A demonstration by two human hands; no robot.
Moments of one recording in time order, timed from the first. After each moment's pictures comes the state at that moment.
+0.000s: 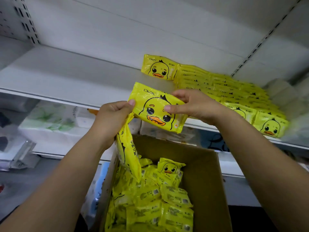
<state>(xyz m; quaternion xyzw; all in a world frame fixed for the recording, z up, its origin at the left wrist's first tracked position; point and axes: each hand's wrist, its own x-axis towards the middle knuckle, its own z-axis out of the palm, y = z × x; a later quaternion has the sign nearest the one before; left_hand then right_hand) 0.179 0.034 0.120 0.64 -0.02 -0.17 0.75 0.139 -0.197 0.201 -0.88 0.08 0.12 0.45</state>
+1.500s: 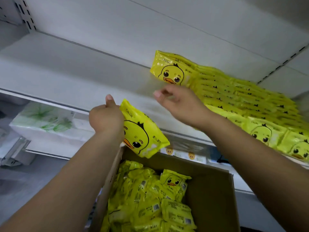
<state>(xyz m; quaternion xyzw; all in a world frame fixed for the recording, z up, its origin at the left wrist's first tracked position) 0.253 0.002 0.085 0.74 0.28 -0.03 0.60 0.229 -0.177 0.147 -0.94 -0.01 -0.01 0.34</state>
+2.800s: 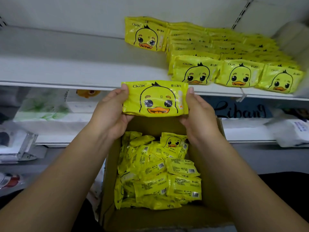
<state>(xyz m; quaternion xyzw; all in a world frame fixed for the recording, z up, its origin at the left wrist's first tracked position) 0.152 -0.006 0.084 0.48 0.10 -0.27 0.83 0.051 -0.170 0.097 -0.56 0.35 -0.18 0.73</state>
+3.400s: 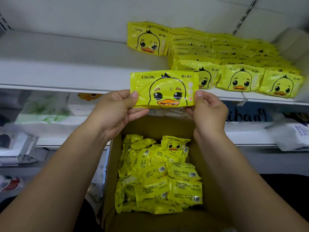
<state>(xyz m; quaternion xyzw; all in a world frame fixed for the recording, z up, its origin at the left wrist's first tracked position) 0.156 0.005 0.100 0.54 -0.04 -0.34 0.77 0.062 -0.177 0.109 -0.57 0.38 -0.31 0.65</state>
